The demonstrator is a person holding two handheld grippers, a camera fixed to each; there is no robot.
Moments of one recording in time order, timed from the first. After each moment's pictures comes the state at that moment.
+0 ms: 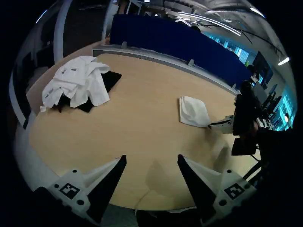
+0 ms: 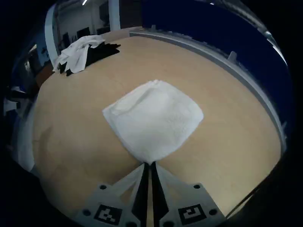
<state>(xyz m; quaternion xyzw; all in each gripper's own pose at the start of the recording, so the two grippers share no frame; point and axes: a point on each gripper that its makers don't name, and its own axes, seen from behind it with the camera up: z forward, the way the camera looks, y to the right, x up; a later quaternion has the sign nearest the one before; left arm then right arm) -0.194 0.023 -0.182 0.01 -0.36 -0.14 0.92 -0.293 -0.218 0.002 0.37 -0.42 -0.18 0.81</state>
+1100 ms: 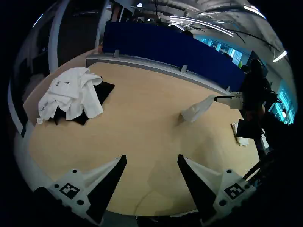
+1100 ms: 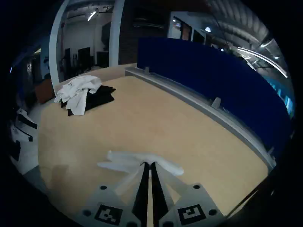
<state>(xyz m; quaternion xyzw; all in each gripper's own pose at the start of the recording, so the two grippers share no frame) -0.169 0.031 -0.164 -0.01 -0.33 -0.13 0.93 -0.143 -0.242 0.065 0.36 -0.29 -0.16 0.87</state>
